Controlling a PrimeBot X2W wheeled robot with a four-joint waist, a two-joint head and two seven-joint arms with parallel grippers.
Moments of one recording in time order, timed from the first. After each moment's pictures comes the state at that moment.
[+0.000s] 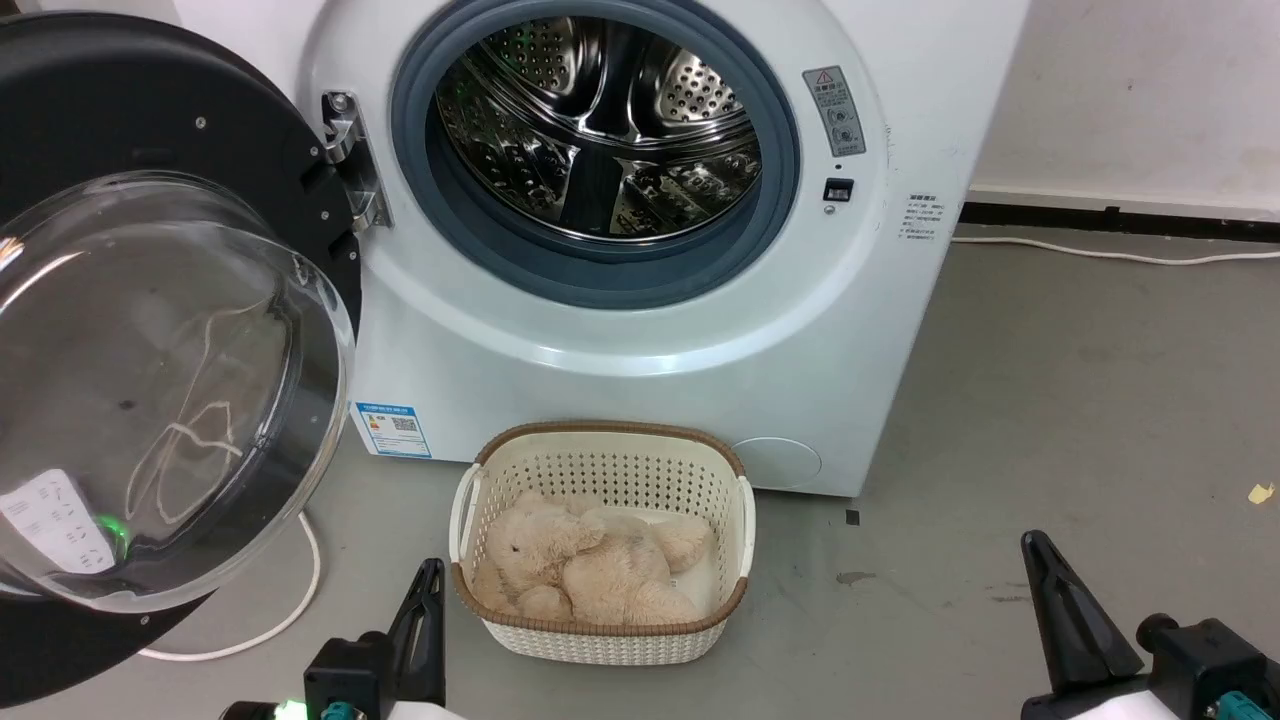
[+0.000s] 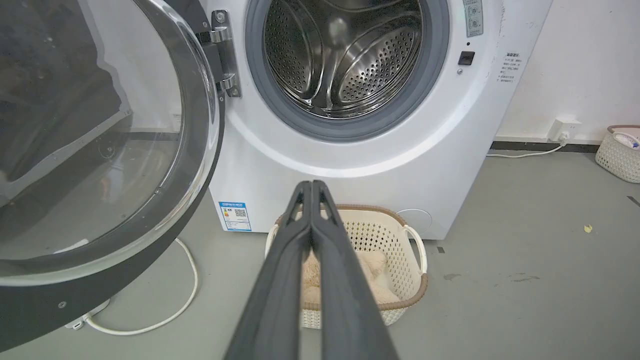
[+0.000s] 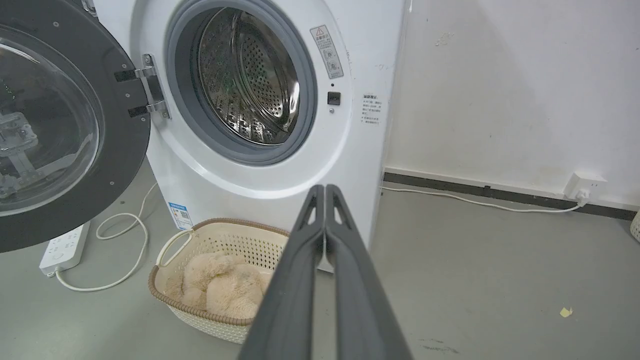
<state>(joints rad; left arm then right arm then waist) 0.08 0.09 -0.14 0.07 -0.10 0.09 -0.16 0.11 -0.06 -0.05 -0.03 0.06 0.13 -0.16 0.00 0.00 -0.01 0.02</state>
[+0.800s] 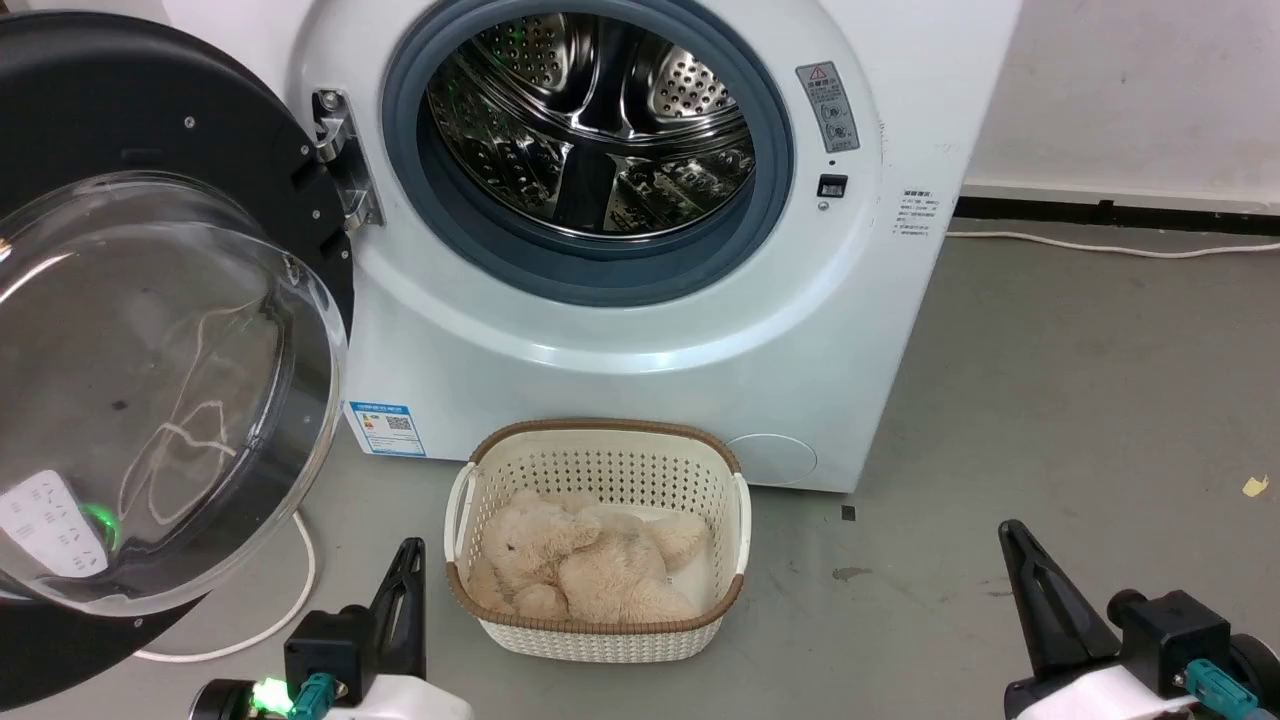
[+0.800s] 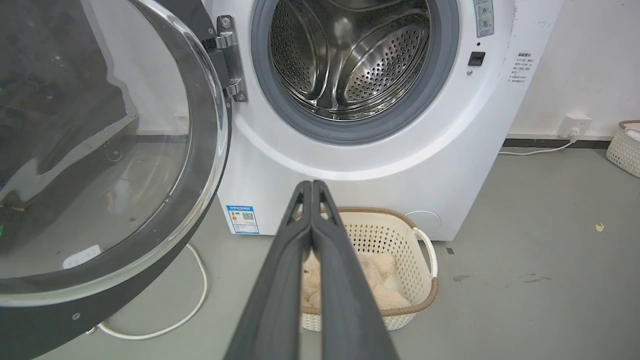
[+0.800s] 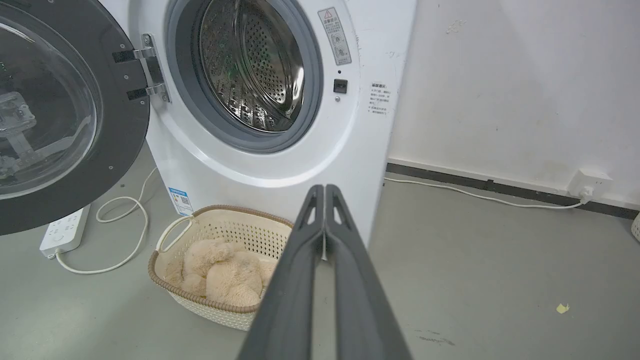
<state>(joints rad) 0.06 0.08 -0.08 0.04 -0.06 0.05 -0.10 0.07 -0.06 -0.03 -0.02 0.03 0.13 -0.10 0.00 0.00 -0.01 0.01</state>
